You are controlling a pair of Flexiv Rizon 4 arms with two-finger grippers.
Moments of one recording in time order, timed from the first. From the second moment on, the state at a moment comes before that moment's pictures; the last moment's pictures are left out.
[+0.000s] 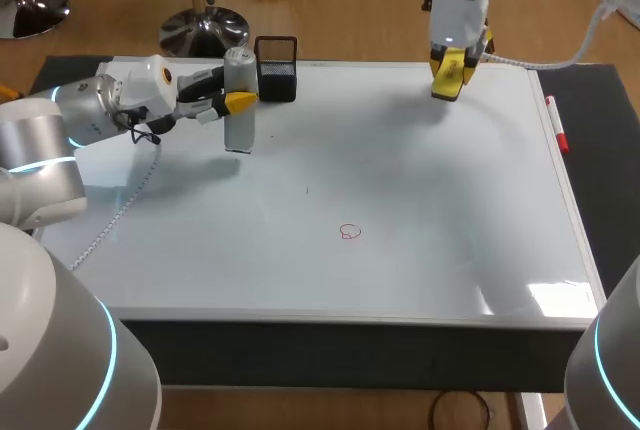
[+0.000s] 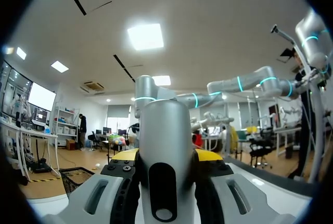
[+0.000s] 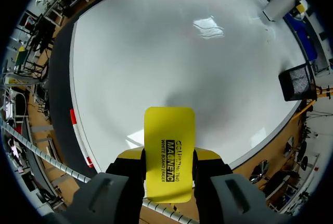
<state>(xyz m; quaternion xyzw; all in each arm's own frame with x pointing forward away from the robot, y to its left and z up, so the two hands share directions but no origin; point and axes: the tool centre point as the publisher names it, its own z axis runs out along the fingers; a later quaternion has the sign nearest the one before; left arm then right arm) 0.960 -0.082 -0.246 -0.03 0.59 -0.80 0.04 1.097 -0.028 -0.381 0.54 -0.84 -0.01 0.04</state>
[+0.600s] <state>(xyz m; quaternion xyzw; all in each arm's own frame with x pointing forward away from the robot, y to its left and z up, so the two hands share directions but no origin) 0.960 -0.082 -0.246 -0.03 0.59 -0.80 0.04 0.990 0.048 -0.389 0.63 -0.78 -0.02 0.04</state>
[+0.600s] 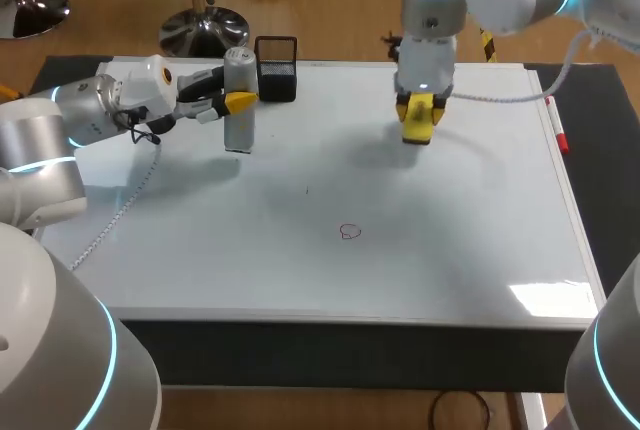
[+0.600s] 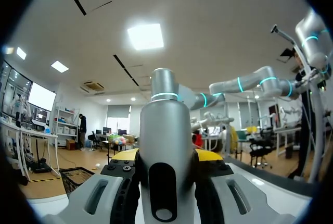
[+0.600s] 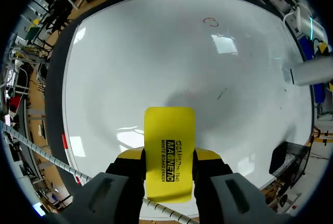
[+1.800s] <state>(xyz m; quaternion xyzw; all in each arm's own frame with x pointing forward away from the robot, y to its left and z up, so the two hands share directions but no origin) 0.960 -0.082 -0.246 -0.03 0.59 -0.80 0.04 0.845 0.182 -0.407 0.67 -0.74 -0.03 -0.02</state>
